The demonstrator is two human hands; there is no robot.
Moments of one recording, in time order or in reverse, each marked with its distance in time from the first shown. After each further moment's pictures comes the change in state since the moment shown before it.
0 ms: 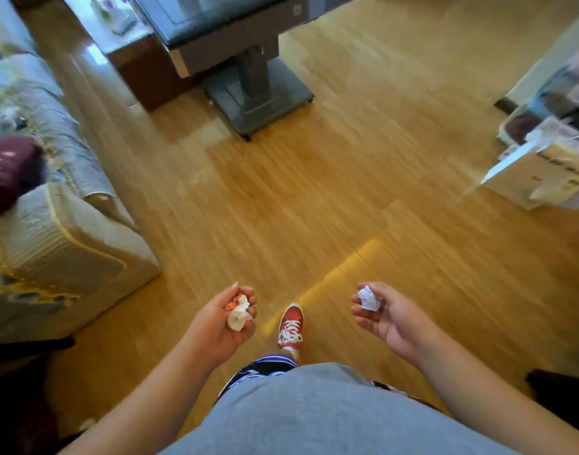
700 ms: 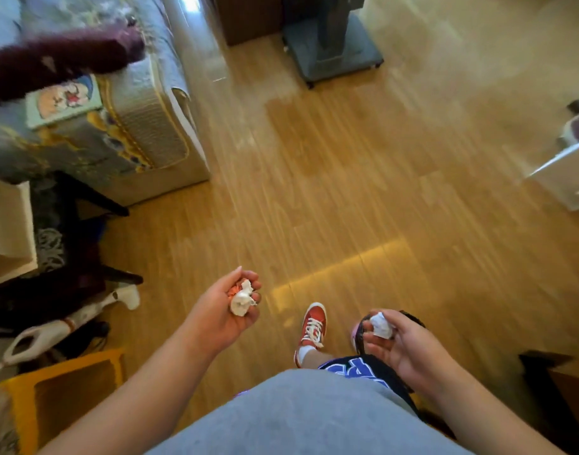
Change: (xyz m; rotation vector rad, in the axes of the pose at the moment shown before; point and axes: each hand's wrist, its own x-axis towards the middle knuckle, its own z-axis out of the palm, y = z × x) left_hand -0.202 -0.270 -0.142 -0.228 0.055 0.145; right_hand -0.177 0.255 -0.138 -0.209 -0.028 0.134
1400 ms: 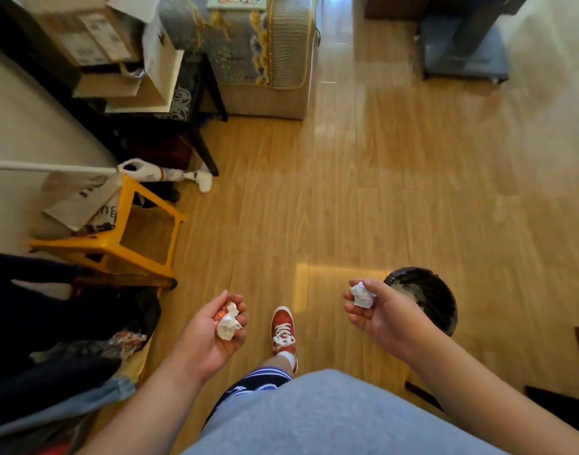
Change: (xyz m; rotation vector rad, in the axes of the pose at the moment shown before) left_hand -0.234 -0.297 -0.223 -0.479 0.232 0.182; right_hand -0.135 0.210 -0.010 -0.381 -0.358 0.055
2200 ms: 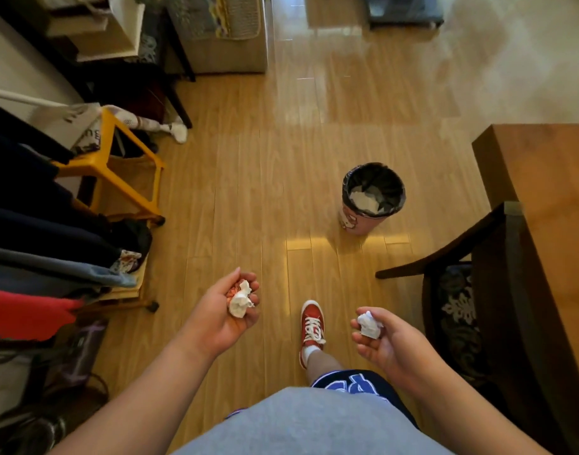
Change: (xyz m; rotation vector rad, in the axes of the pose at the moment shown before) left_hand -0.201 -0.280 -0.134 0.138 -0.165 -0.042; right_hand -0.260 0.345 -0.196 0.106 0.162 0.021
